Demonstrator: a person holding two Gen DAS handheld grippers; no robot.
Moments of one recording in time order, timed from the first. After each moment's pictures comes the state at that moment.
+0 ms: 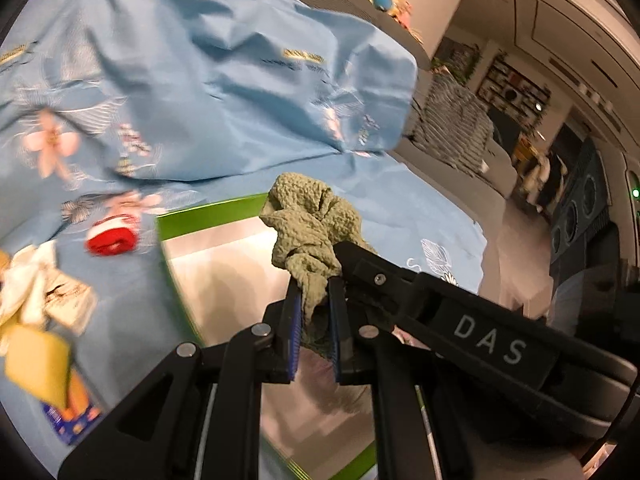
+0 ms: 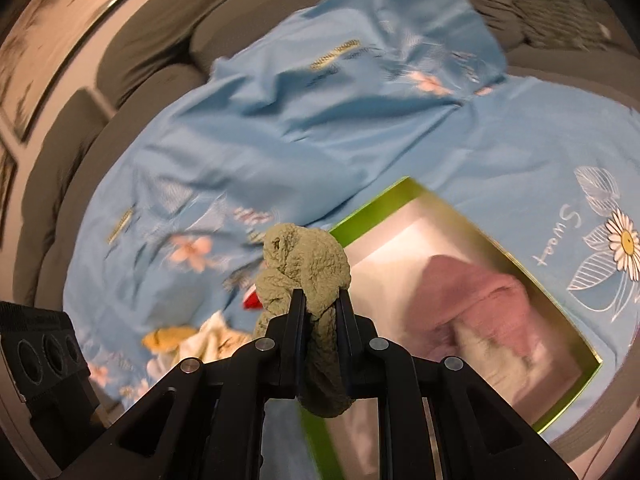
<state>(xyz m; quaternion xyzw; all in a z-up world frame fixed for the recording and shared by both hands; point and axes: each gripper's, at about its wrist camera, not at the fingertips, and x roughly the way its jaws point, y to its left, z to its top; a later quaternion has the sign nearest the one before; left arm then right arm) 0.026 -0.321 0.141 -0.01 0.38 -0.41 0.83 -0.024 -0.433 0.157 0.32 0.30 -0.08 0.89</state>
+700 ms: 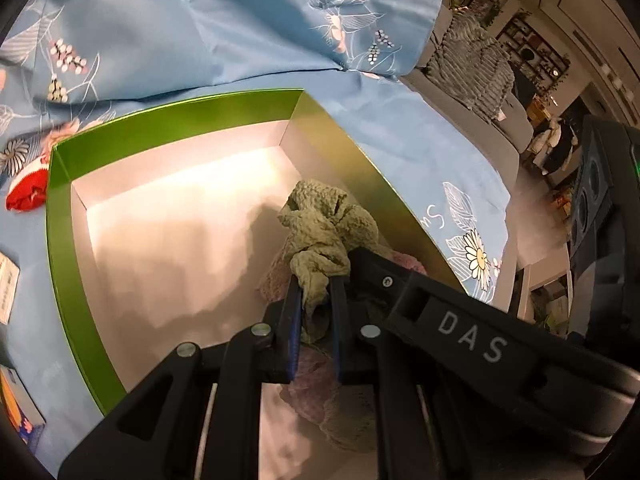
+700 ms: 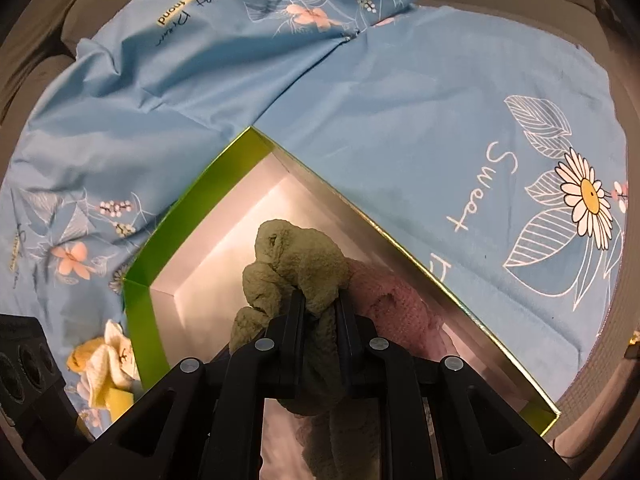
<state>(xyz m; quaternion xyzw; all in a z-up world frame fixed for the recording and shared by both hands) 0.052 -0.381 0.077 0.02 0.49 -0.40 0.78 -0.001 -0.499 0.091 0.34 0.42 -0.19 0.82</state>
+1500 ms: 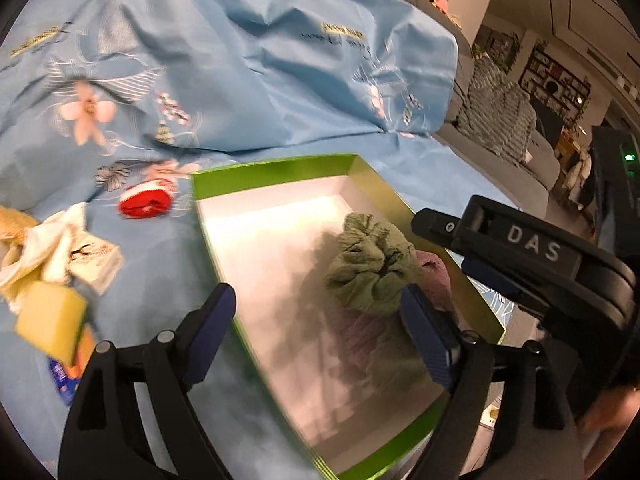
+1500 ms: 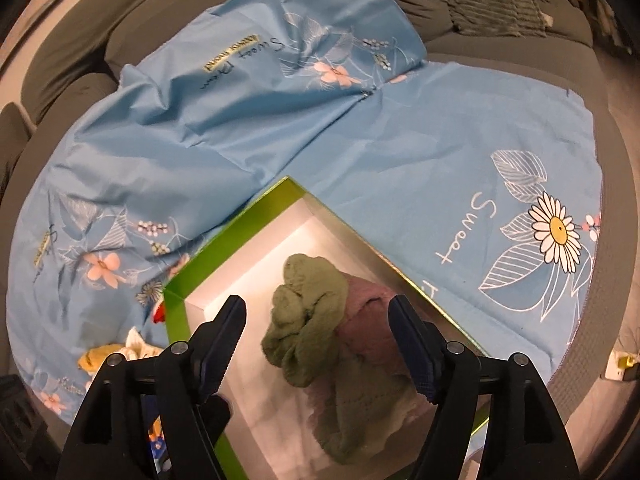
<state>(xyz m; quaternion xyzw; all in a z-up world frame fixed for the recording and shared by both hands) 0.011 -0.308 0.120 0.01 0.39 -0.32 0.86 -0.033 -0.480 0.142 0.31 0.35 -0.19 0.87</state>
